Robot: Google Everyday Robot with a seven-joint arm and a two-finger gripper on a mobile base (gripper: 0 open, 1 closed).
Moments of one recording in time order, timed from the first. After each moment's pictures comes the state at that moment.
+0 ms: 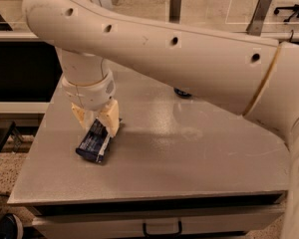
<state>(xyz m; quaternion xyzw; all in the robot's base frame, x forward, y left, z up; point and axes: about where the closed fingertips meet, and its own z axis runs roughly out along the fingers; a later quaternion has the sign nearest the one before) 0.485 0.109 0.845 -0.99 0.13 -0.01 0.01</state>
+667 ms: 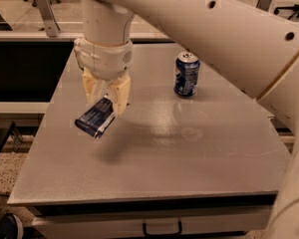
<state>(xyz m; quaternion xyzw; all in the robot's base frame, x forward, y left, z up) 0.498 0.086 0.900 -0.98 0.21 0.05 0.07</state>
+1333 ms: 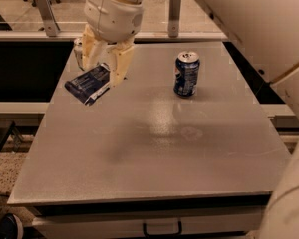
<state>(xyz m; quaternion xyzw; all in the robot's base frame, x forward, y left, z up) 0.514 0.085 0.974 -0.96 0.23 0.05 0.16</state>
